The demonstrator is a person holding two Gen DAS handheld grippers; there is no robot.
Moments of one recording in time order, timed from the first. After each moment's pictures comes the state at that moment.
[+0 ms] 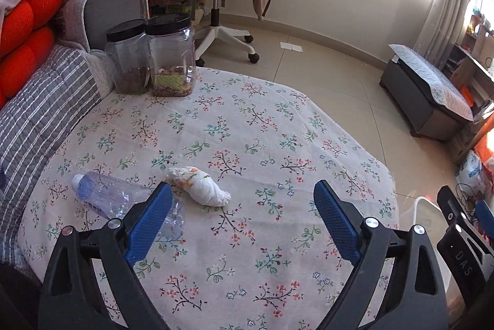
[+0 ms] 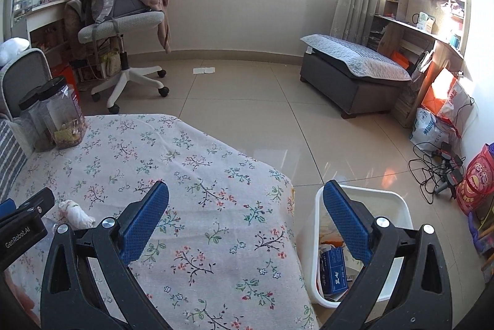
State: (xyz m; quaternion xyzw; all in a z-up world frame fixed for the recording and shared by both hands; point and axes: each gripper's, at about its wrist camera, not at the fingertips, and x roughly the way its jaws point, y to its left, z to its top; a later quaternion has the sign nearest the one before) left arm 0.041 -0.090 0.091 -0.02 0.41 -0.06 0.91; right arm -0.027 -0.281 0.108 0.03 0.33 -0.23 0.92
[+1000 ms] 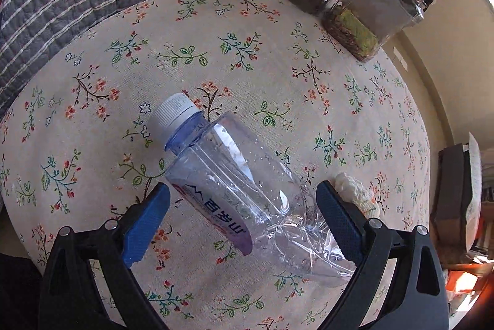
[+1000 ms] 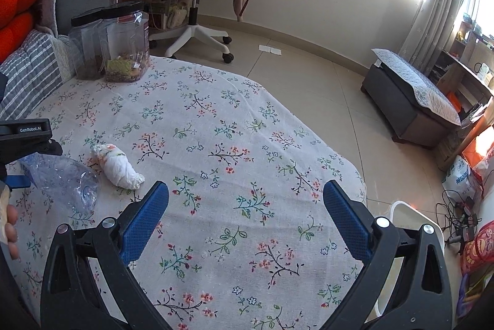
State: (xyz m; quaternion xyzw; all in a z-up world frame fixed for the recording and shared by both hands) left arm 0.113 0.084 -0.017 -0.26 0.55 0.11 0.79; right arm 0.023 -0.191 0.061 -0.07 0.39 -0.10 0.91
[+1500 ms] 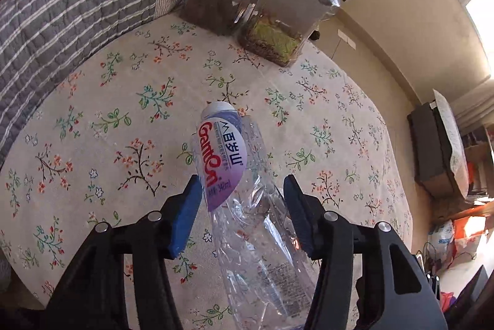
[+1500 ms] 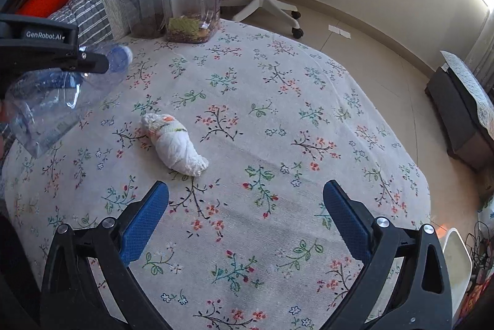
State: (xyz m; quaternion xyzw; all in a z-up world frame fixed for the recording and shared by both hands) left arm 0.139 0.049 0.036 -0.18 0.51 -0.02 0.84; right arm 0.067 -0.150 0.025 -0.07 0.47 0.07 0.88
